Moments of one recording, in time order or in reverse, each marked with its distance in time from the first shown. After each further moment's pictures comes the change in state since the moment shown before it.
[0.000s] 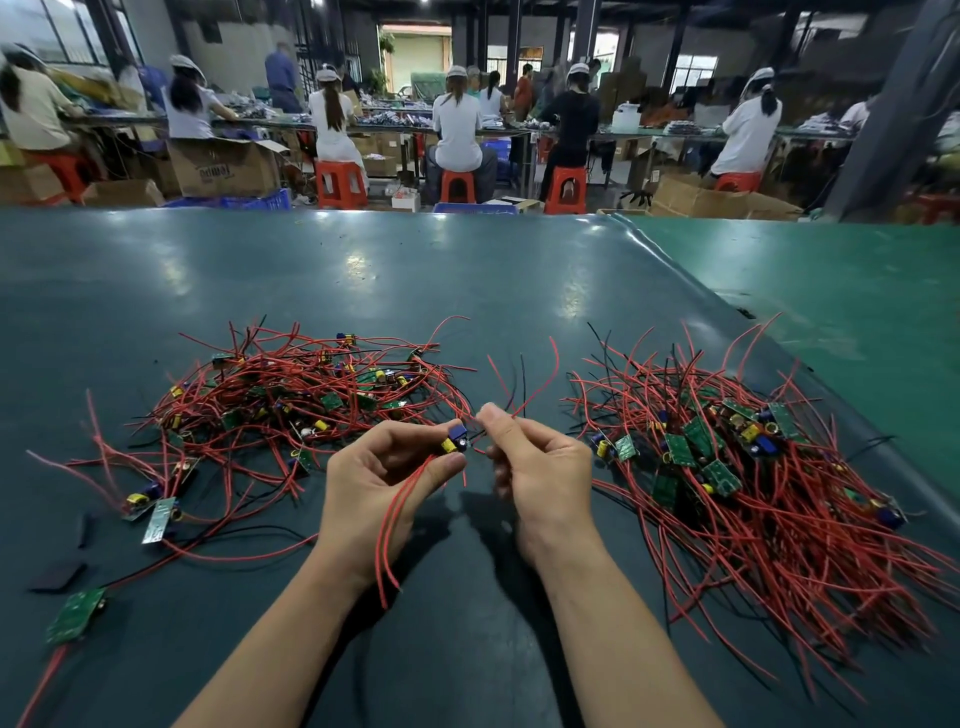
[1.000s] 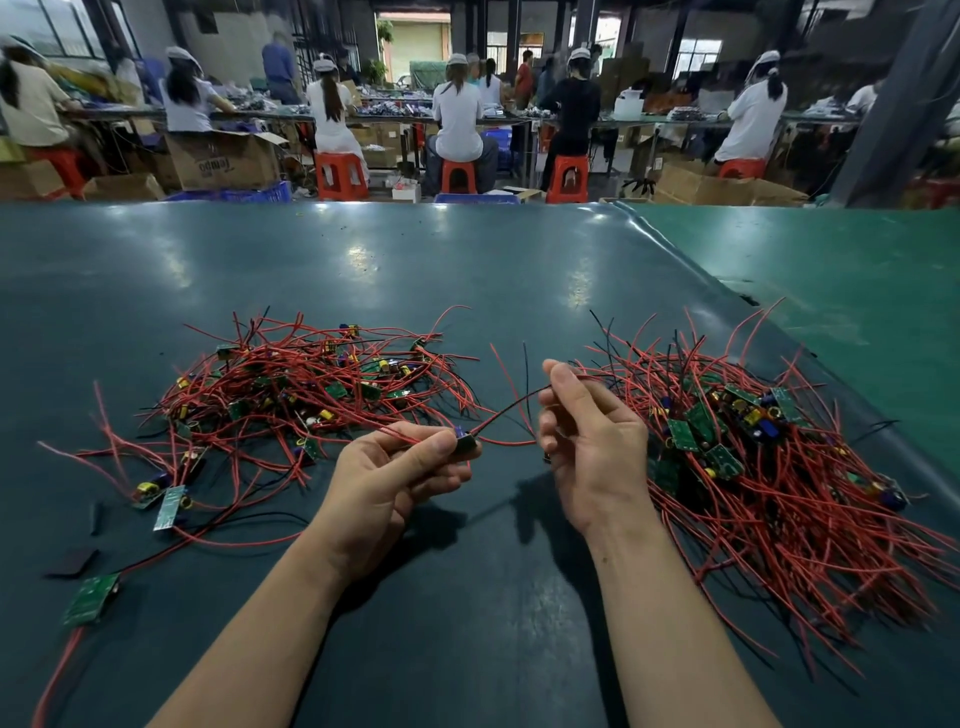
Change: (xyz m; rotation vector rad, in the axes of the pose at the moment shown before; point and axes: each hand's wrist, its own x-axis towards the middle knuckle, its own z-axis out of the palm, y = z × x) left_hand -0.001 0.009 -0.008 -0.308 -0.088 -0.338; right_hand 0.012 -0.022 -0.026 0.310 -0.022 -0.024
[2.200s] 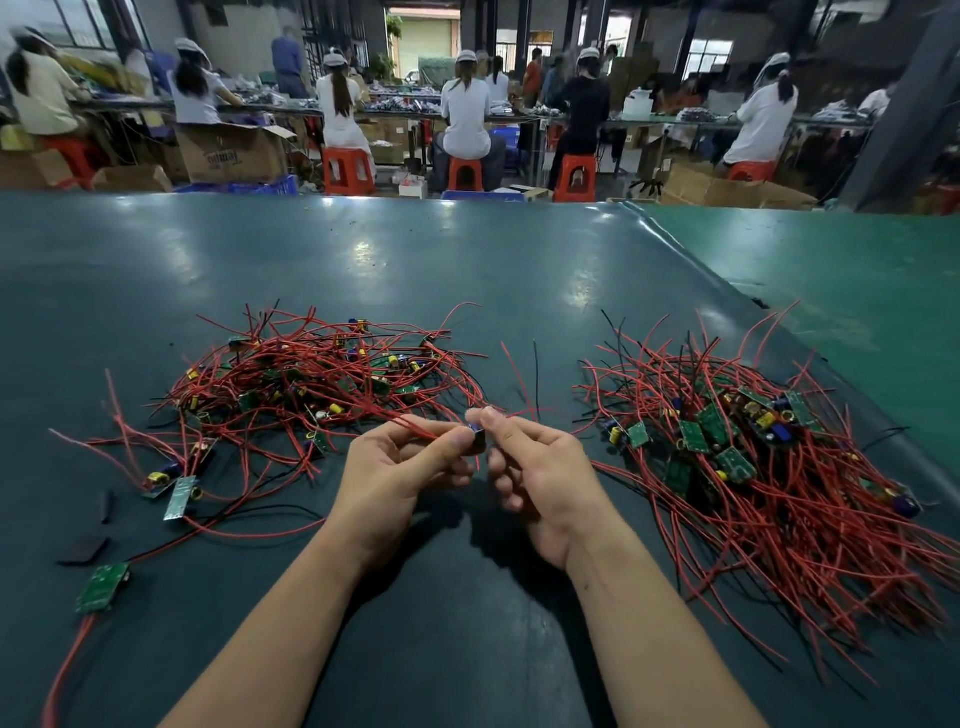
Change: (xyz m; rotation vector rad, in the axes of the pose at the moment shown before) left_hand 0.002 -0.004 -0.002 0.143 0.080 0.096; right_hand -0.023 0.018 0.015 -0.326 -0.202 0.353
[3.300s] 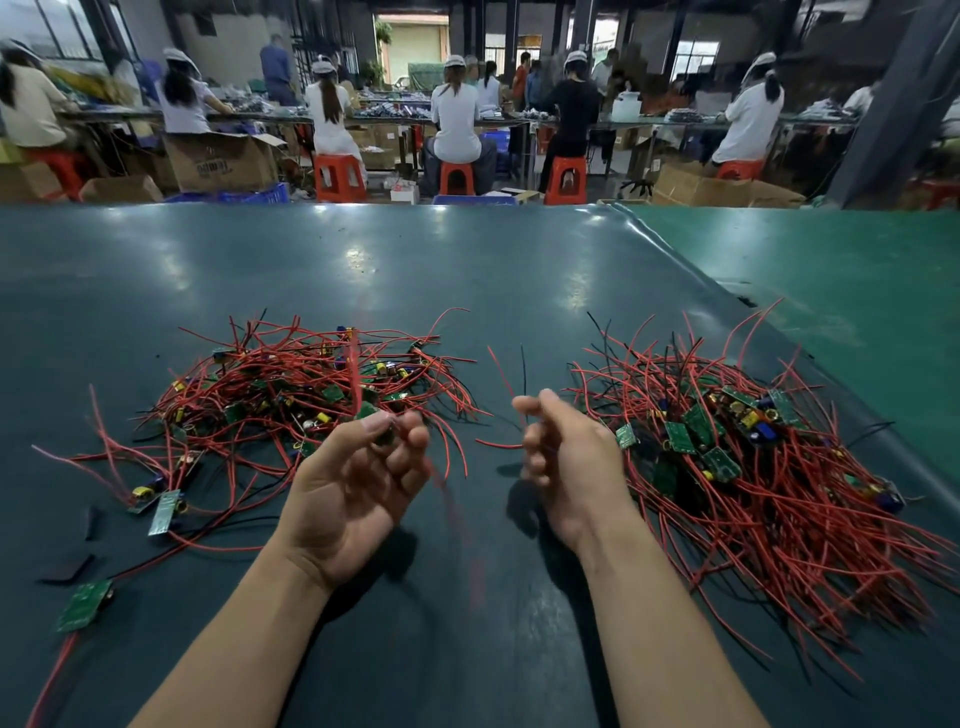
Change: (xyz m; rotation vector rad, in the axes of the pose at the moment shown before) left_hand -0.002 0.018 -0.010 -0.507 -0.088 -0.195; right_hand 0.012 -0.010 -0.025 0.147 0.212 -0.080
